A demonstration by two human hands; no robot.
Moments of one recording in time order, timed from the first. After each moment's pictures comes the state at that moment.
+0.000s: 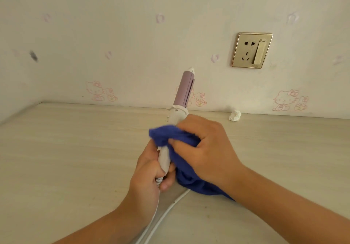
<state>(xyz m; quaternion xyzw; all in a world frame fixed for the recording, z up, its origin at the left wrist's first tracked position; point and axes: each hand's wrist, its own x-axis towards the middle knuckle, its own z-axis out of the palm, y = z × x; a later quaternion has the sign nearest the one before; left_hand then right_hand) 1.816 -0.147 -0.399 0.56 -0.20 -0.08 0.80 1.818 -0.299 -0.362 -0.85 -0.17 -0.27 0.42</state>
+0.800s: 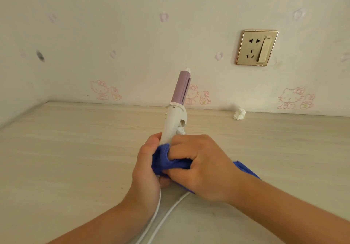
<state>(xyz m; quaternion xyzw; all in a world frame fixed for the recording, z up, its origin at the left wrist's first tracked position) 1.819 -0.147 -0.403 0.53 -0.09 -0.06 0.84 1.804 -0.284 -0.375 -0.87 -0.27 -0.19 0.36</state>
